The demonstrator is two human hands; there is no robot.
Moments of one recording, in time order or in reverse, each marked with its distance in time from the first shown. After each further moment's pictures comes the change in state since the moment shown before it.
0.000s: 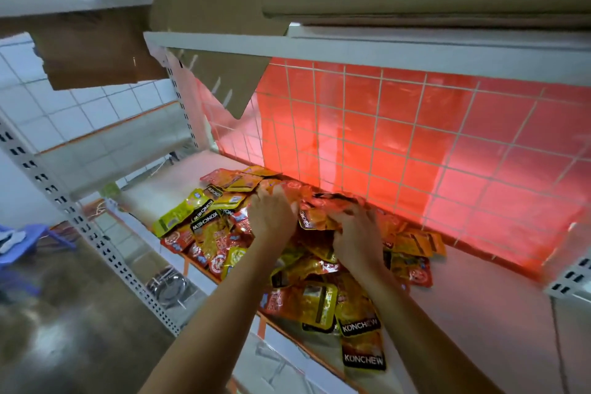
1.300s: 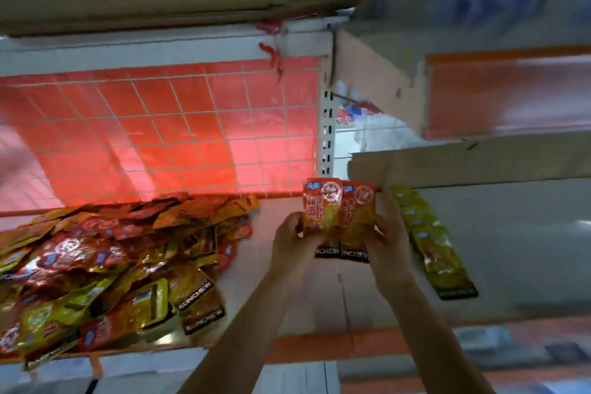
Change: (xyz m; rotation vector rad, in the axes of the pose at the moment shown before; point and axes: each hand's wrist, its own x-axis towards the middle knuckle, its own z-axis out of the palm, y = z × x) left_hand -0.238 0.210 0.017 -1.196 -0.774 0.188; right_hand -0.230 0.171 -0.145 0.955 0.754 0.471
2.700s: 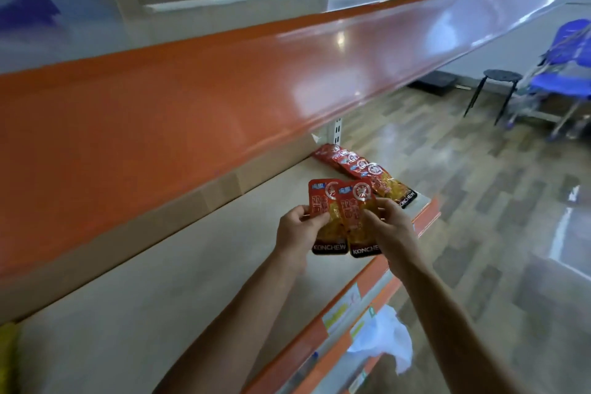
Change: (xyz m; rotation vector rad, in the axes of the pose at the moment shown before) left_hand -0.041 0.029 0.648 0.076 -0.653 -0.141; right_hand 0.125 -0.033 -0.614 -0.185 0.628 0.176
